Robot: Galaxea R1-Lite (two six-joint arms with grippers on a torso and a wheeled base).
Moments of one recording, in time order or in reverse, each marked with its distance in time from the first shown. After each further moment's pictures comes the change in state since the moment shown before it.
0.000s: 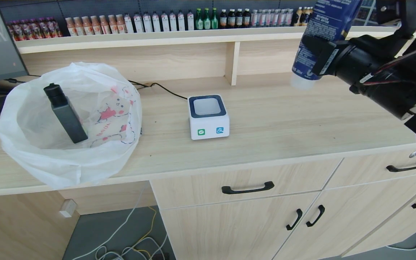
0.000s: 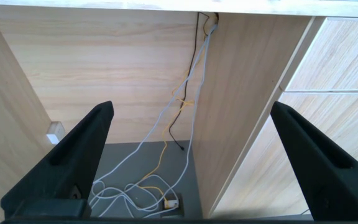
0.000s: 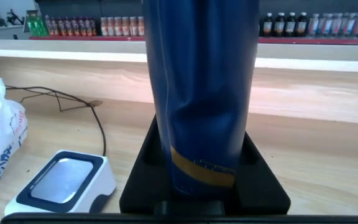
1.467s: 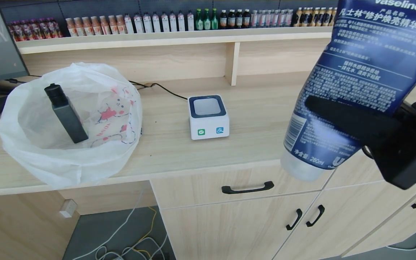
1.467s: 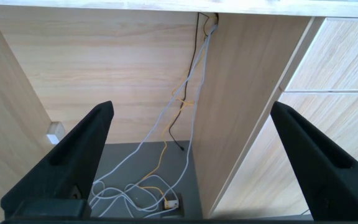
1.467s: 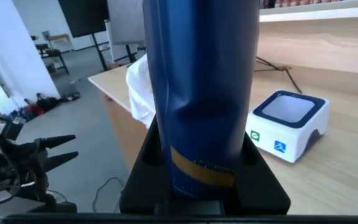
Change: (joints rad) left arm 0.000 0.000 0.000 0.000 0.000 0.000; right arm 0.298 -0.357 0.545 -0.142 0.358 0.195
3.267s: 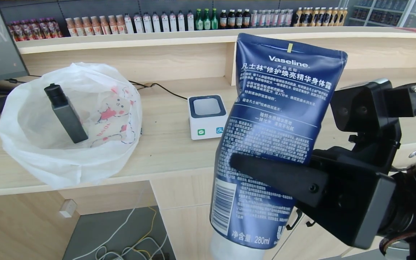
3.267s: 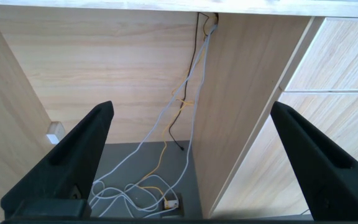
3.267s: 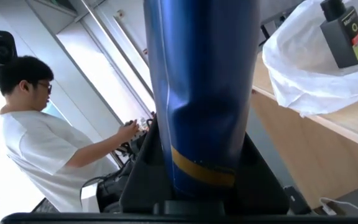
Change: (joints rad) left arm 0.000 0.000 0.000 0.000 0.000 0.000; right arm 0.181 0.329 0.057 -0.557 0.237 0.603
